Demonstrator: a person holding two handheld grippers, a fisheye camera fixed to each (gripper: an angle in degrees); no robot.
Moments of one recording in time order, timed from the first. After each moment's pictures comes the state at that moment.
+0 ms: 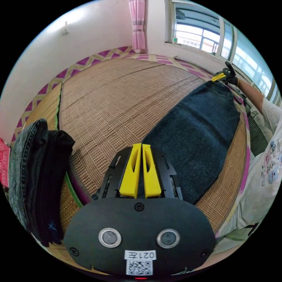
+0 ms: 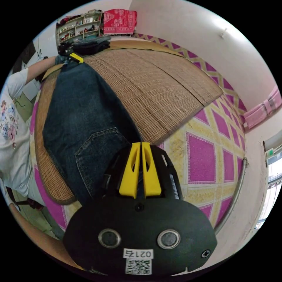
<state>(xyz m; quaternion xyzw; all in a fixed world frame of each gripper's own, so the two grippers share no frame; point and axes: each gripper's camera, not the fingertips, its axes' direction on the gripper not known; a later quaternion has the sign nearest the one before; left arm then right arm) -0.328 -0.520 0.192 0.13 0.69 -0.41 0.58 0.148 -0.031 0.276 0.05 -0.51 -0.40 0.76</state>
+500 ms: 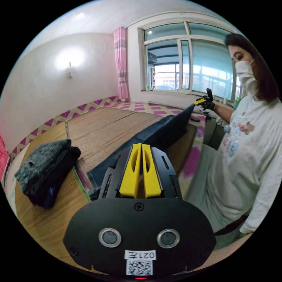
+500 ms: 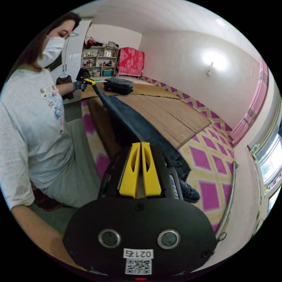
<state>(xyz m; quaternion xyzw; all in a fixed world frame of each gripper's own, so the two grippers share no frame) -0.438 -0.282 -0.016 0.30 0.60 -0.52 0.53 0.393 0.150 0.142 0.21 -0.57 -0.30 0.73</state>
